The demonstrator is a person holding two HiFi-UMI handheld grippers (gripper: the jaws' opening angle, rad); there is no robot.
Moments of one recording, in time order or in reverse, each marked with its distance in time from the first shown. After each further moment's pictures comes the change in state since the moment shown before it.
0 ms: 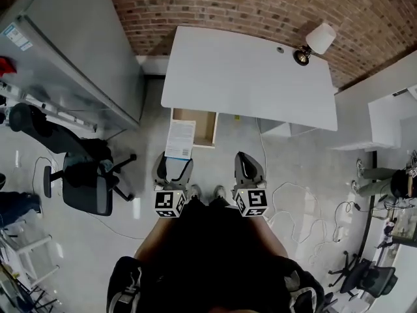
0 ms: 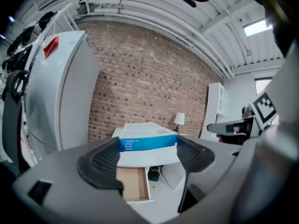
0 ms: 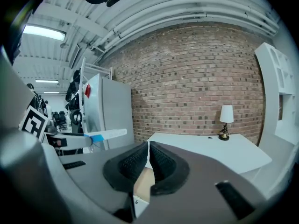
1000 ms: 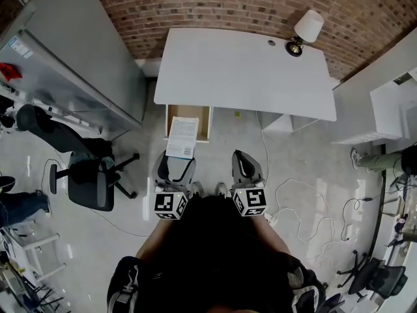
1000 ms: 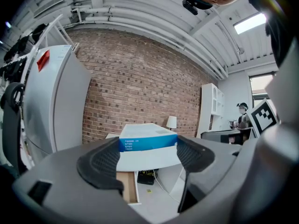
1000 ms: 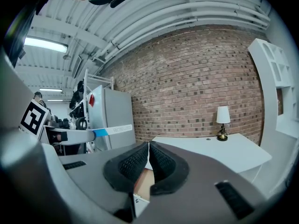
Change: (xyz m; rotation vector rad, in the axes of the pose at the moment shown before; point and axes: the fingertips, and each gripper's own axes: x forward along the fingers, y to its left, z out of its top) left arm -0.016 -0.112 0.026 0.052 -0.048 -0.019; right arm -0.072 -0.051 0.003 0.041 -0.076 0.049
